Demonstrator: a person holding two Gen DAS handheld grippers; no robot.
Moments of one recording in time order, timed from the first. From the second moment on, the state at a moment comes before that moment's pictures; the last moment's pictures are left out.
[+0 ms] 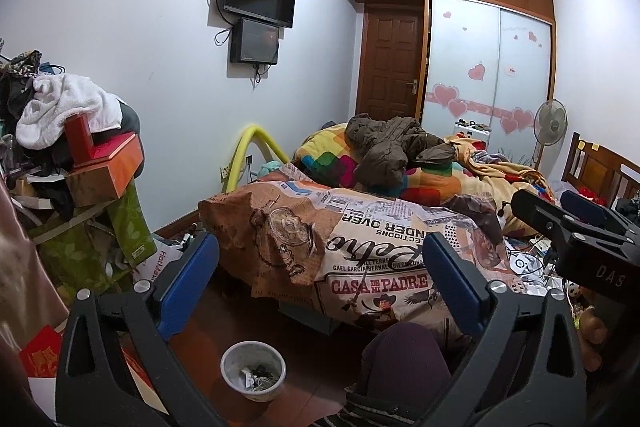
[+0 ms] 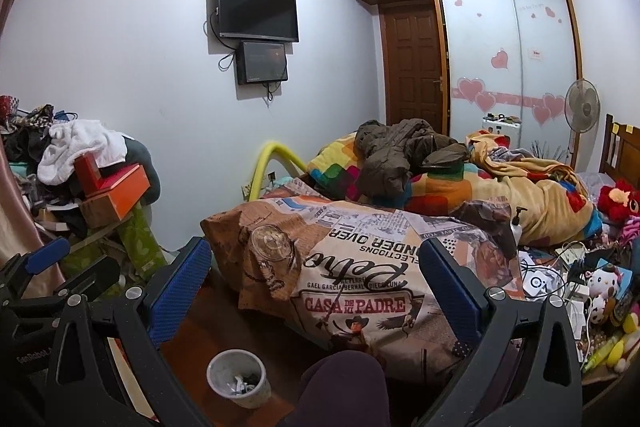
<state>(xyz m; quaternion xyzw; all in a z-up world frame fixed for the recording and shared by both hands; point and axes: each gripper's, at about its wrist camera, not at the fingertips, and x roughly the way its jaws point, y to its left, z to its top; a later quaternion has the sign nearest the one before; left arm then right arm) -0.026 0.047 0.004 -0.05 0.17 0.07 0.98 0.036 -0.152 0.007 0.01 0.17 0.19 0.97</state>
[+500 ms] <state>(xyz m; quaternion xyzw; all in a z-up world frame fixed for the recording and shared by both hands) -0.024 0.039 0.004 -0.04 0.18 0.06 0.98 0.039 -0.153 0.011 0.01 0.17 0.19 0.97</state>
